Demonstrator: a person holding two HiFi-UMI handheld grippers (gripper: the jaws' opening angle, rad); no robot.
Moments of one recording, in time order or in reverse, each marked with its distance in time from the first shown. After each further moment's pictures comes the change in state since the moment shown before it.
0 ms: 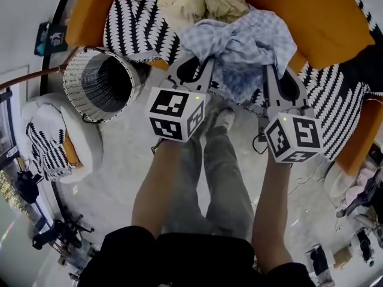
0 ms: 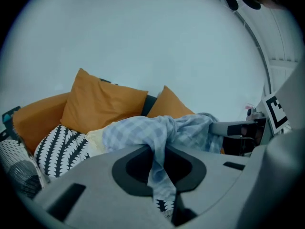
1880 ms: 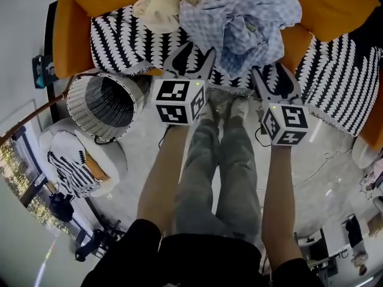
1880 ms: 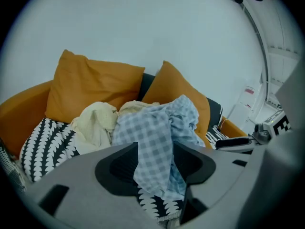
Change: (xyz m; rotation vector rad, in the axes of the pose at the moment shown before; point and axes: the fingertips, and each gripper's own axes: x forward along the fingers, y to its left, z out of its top) left arm 0.087 0.023 -0.043 0.072 0.168 -0.038; right arm 0.027 -0.060 -0.123 0.123 0.191 -0.128
